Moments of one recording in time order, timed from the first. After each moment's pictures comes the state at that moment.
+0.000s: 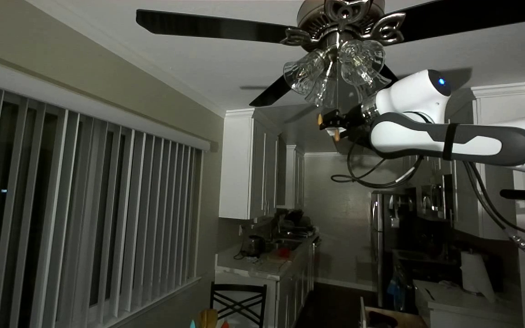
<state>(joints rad) -0.42 -0.31 0.32 -1.57 -0.14 2.75 0.46</state>
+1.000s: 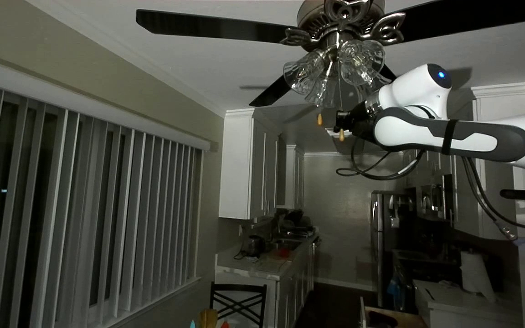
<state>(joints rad) -0.34 -0.25 0.22 -1.47 -0.22 2.66 0.50</state>
